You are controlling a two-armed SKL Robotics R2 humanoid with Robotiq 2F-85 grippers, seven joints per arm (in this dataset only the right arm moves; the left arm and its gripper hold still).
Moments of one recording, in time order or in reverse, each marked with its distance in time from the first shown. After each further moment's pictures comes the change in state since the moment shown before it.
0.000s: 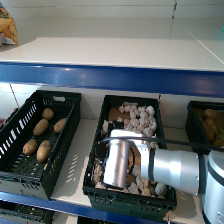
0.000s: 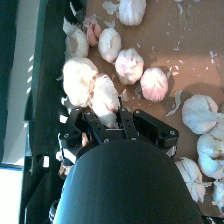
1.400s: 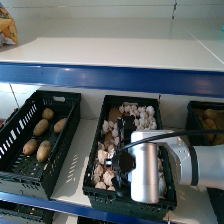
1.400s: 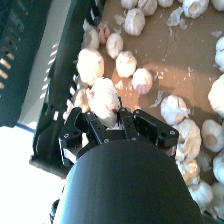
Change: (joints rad) right arm -0.017 -0.336 -0.013 -0.549 0.054 0.025 -0.034; left arm 0.000 0.000 0.000 0.000 0.000 0.000 0.000
